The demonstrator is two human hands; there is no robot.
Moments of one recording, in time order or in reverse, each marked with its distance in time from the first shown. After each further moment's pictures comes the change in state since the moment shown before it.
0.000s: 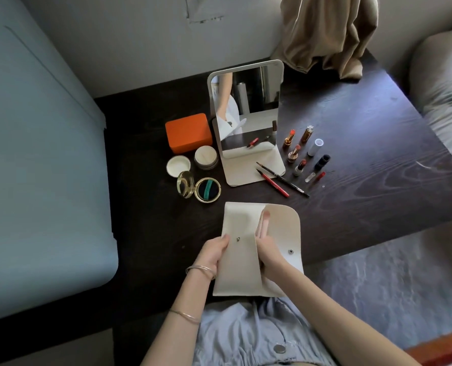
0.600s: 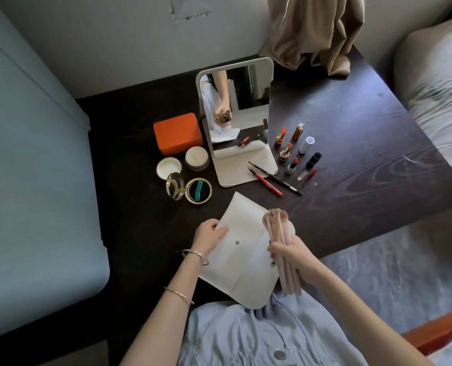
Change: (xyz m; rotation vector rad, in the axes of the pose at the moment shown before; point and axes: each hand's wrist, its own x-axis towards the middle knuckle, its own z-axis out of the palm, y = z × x) left_hand 0.022 0.034 -0.003 0.671 0.101 0.342; right_hand -0.018 -0.011 -0.068 -0.232 -0.019 -0.144
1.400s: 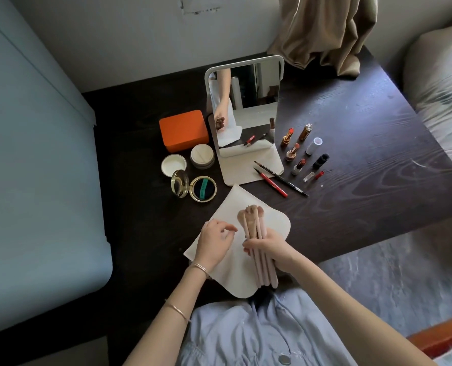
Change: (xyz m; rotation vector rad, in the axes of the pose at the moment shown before) left_hand -0.021 -0.004 0.005 0.227 0.117 0.311; right_hand 0.031 -0.010 0.042 0.062 -0.173 0.035
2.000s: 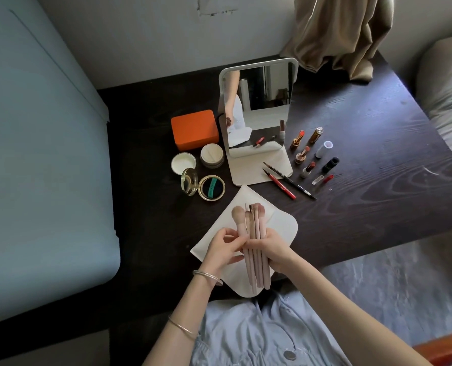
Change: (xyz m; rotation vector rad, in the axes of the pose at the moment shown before) left_hand -0.028 0.022 -0.006 -0.777 -0.138 -0.463; right_hand 0.003 -0.002 0.019 0.043 -0.013 -0.028
